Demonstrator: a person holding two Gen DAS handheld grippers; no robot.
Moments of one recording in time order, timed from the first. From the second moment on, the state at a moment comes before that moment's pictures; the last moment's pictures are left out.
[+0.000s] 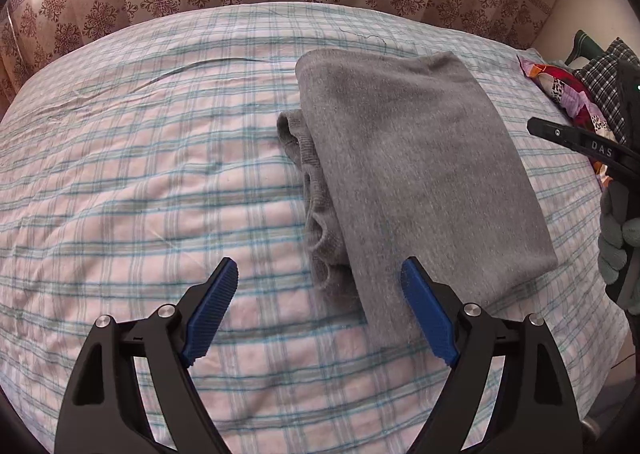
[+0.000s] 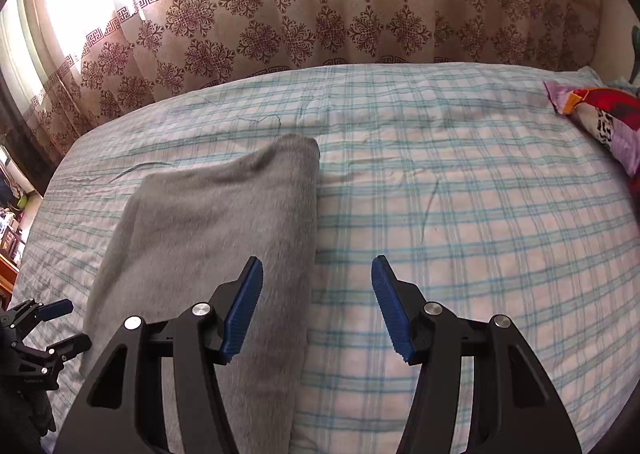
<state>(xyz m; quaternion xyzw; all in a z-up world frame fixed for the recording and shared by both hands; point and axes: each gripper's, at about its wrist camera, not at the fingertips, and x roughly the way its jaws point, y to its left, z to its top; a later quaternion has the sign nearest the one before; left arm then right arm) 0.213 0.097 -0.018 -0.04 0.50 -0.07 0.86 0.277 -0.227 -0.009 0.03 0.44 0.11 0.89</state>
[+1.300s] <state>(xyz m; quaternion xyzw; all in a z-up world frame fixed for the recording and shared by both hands) 0.105 0.020 0.048 0.05 0.39 0.04 0.92 0.091 -0.188 0.022 0.00 0.32 0.09 0.94</state>
